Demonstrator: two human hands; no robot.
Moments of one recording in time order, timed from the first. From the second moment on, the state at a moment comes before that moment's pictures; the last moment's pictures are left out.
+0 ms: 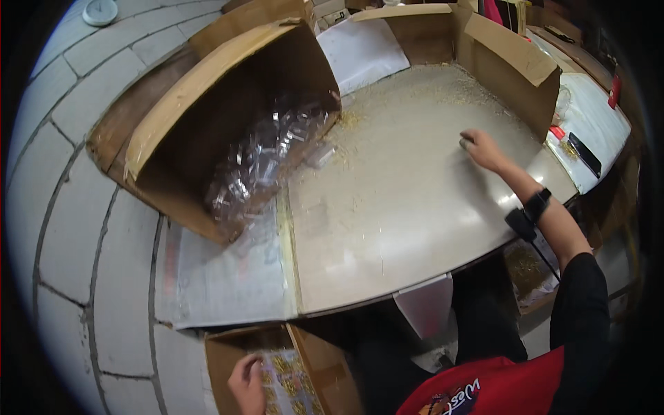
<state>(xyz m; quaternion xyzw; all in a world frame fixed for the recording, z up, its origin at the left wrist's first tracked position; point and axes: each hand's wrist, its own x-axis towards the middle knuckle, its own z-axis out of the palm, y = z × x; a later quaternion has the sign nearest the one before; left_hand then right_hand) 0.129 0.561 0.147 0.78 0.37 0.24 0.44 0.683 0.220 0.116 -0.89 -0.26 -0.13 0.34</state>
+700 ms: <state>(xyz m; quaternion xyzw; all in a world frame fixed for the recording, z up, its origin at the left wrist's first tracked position) 0.440 0.625 0.132 0.97 0.05 0.01 0.25 0.711 0.472 0.093 -0.87 -0.48 0.04 0.02</state>
